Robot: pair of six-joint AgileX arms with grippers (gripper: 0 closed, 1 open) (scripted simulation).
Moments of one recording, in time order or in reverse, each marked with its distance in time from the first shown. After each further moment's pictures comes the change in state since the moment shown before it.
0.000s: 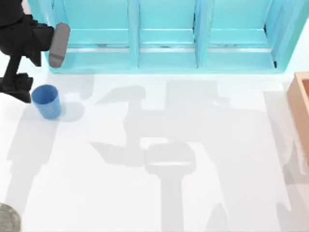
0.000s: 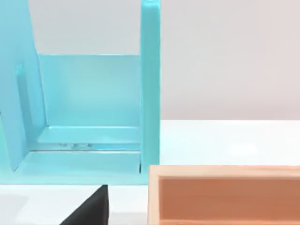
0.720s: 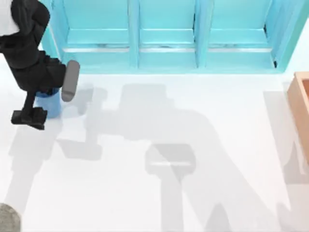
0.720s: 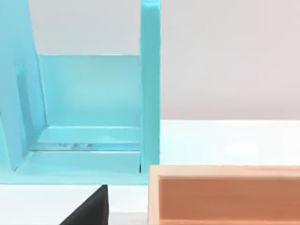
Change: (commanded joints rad) left arm 0.002 0.058 -0.276 0.339 0.001 0.003; right arm 0.000 0.000 0.000 0.000 0.000 0.000
